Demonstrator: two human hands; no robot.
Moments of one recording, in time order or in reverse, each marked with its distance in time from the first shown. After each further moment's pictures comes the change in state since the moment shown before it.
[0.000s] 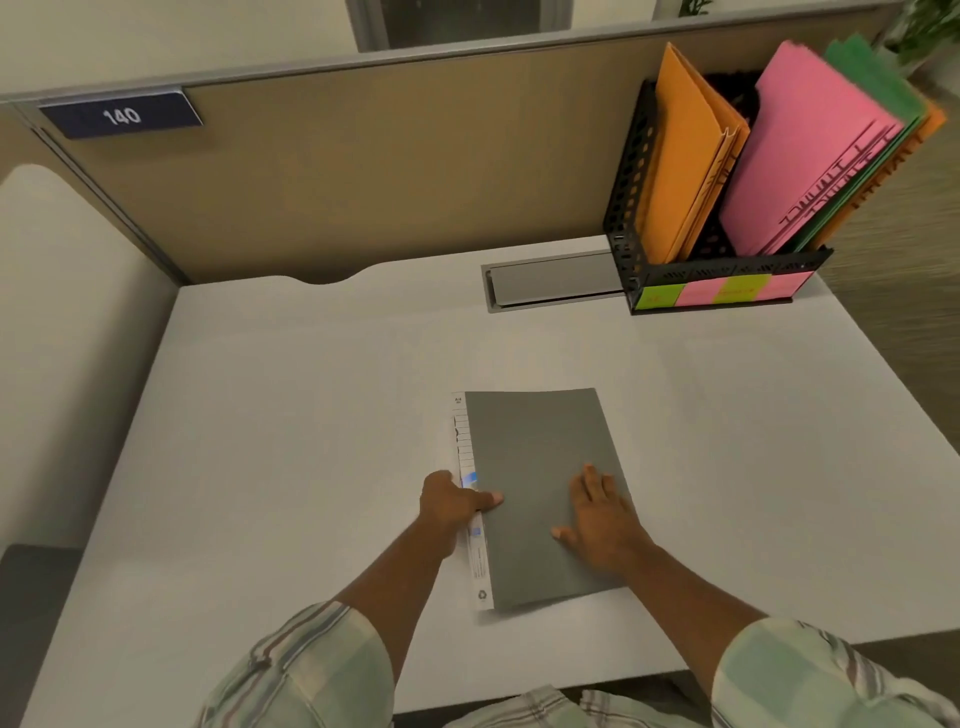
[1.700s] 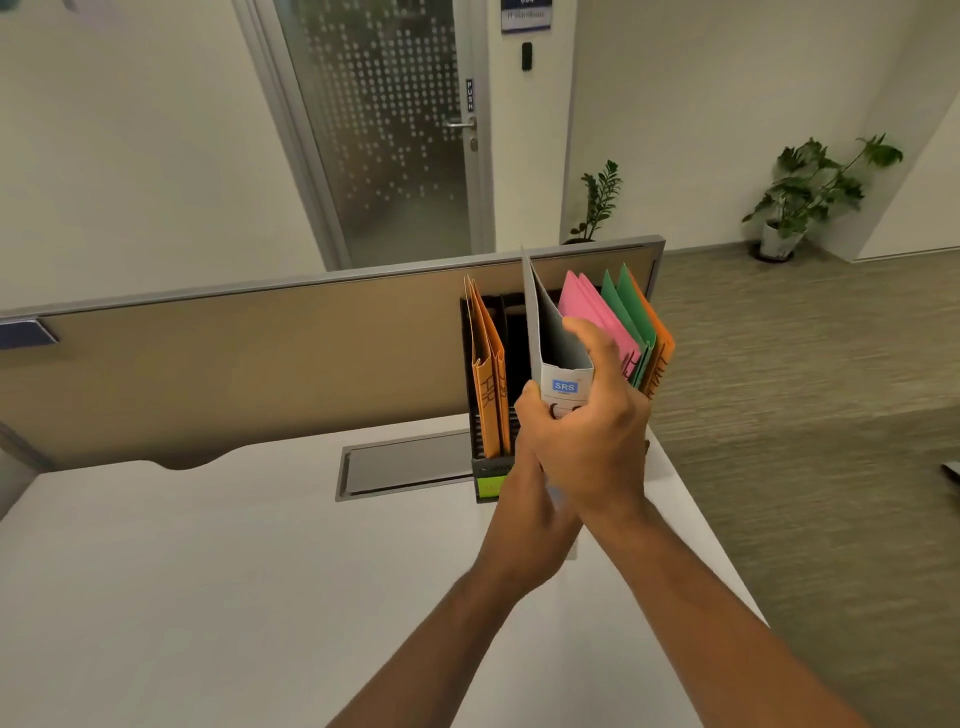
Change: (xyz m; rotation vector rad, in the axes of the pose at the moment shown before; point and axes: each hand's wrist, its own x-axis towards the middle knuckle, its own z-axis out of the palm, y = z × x) left_hand -0.122 0.320 0.329 -0.055 -0.155 1.119; right_hand -0.045 0.184 -0.405 0.707 1.448 -0.416
